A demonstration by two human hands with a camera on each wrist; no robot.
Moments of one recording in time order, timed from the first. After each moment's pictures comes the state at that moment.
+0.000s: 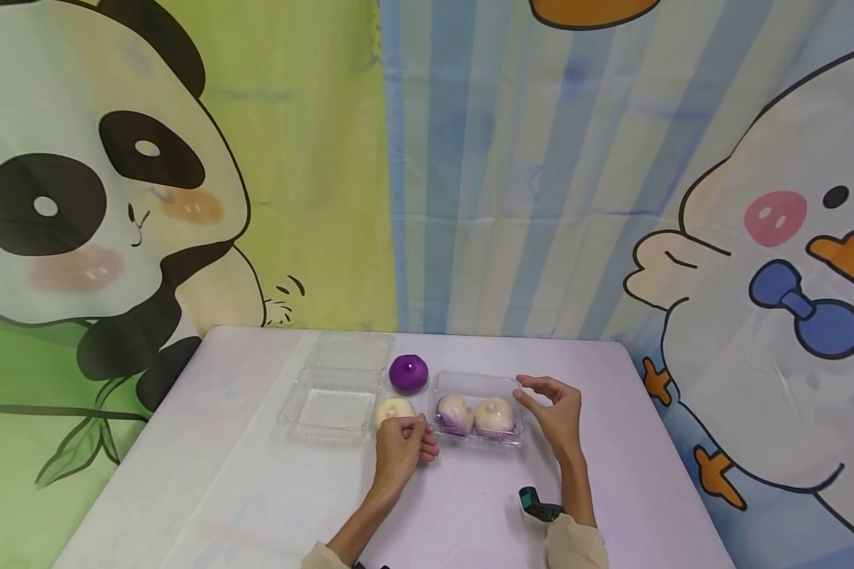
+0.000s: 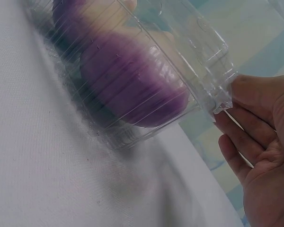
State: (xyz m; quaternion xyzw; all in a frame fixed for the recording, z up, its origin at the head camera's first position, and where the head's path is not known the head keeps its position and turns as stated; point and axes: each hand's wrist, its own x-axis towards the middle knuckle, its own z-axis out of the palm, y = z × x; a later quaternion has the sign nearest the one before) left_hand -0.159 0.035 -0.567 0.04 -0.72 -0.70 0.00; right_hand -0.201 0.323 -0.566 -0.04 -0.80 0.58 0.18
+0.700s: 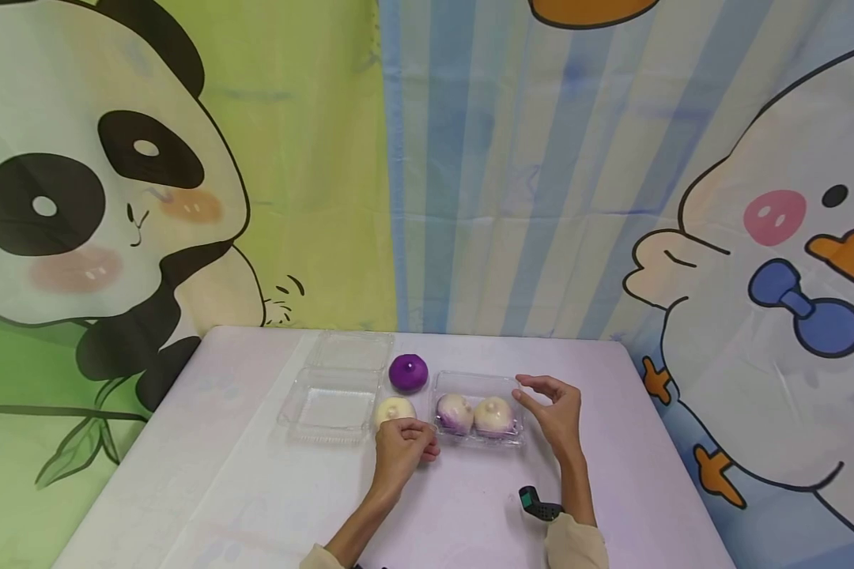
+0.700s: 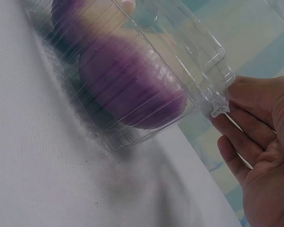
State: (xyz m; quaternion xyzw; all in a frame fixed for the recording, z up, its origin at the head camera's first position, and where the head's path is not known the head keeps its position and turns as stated) left_hand -0.154 0.036 -0.566 0.05 -0.70 -0.71 -0.01; right_hand -0.202 0.323 -0.565 -0.03 -0.80 0.57 0.18
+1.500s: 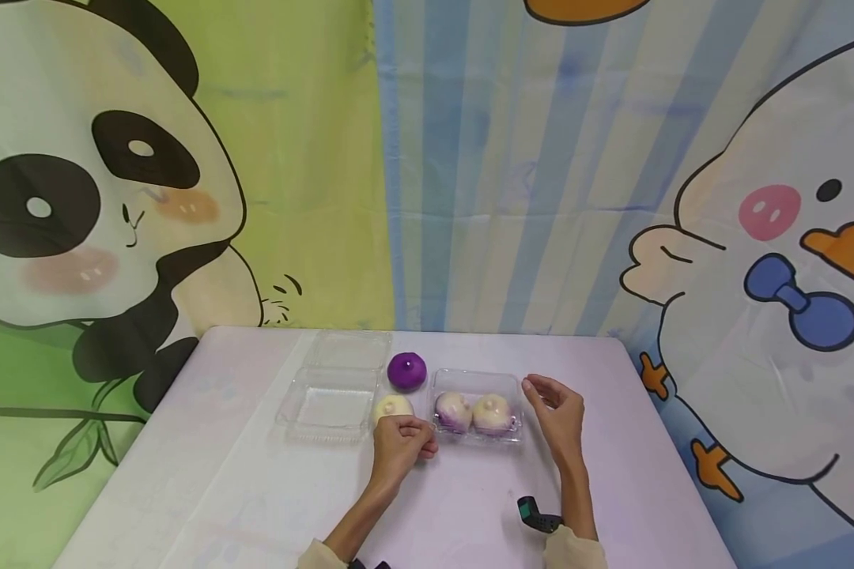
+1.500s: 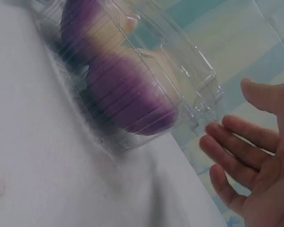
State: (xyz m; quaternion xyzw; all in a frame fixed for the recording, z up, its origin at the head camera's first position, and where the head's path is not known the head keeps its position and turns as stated) left_hand -0.155 0.032 -0.561 0.04 -0.70 -0.71 -0.01; right_hand -0.181 0.319 -0.555 -0.07 -0.81 0.56 0.19
